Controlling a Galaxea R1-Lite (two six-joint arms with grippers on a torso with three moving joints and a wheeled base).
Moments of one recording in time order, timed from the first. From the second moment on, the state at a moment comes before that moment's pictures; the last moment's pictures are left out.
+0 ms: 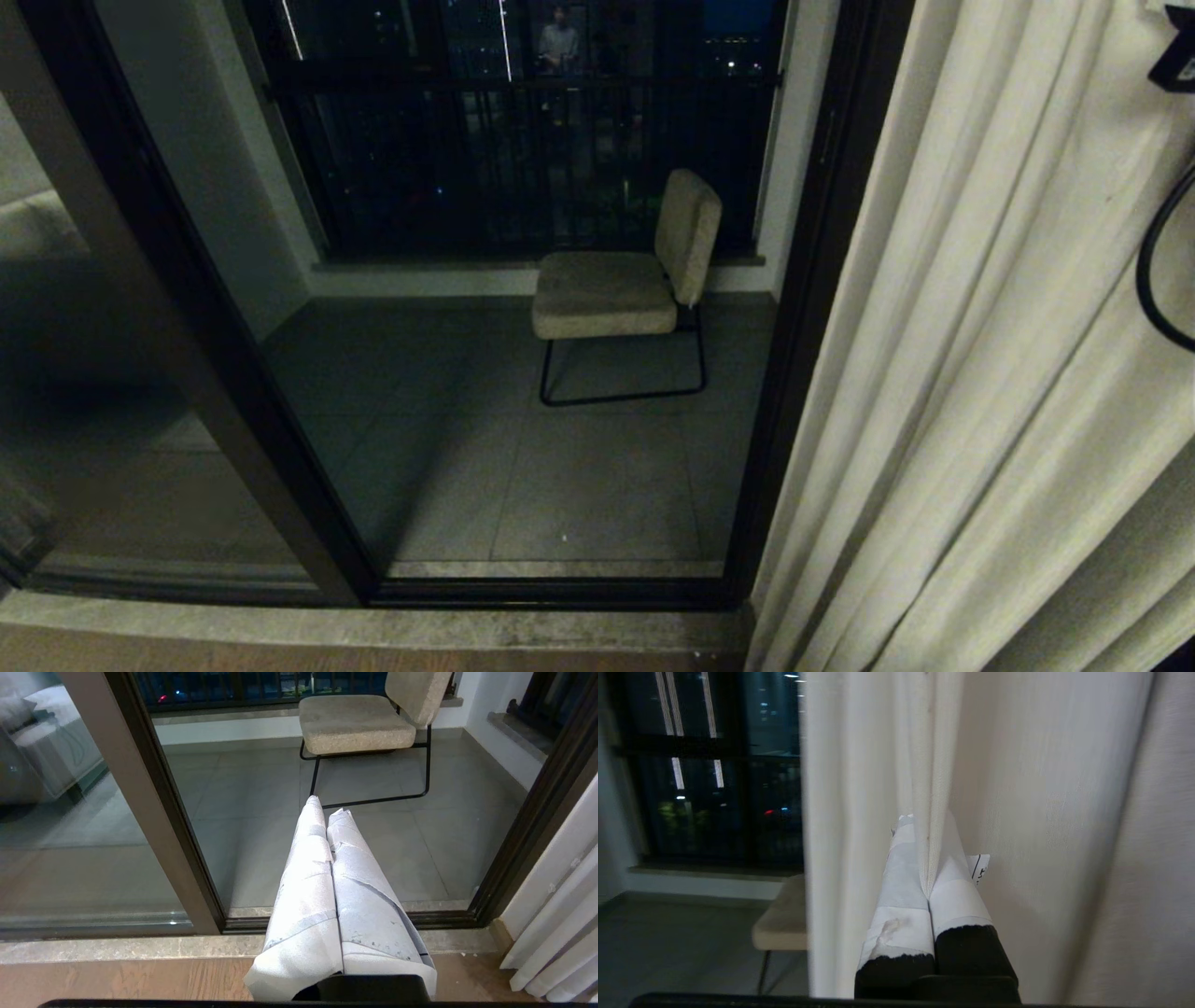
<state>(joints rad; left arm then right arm) 0.00 0.00 0.00 0.00 -0.01 0.04 0.05 1.43 -1.18 -0.68 -0.01 -0.05</state>
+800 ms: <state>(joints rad) 0.00 0.00 0.00 0.00 -0.01 0.03 0.05 1.36 -1.09 -0.69 -0.02 0.00</state>
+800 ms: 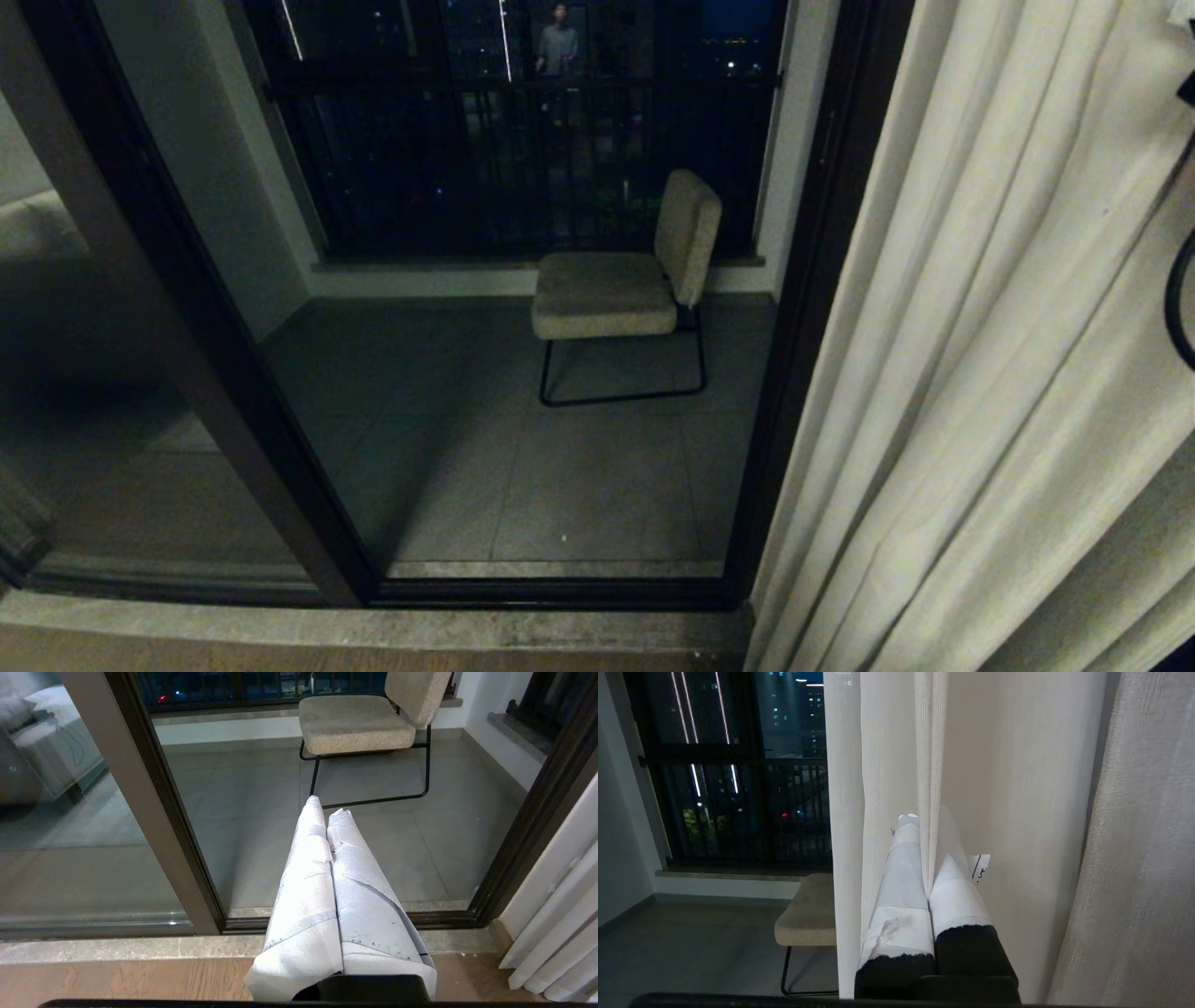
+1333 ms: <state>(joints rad) 0.00 0.00 0.00 0.00 -0.01 0.03 0.08 1.43 -1.15 -0.74 -0.02 0.00</state>
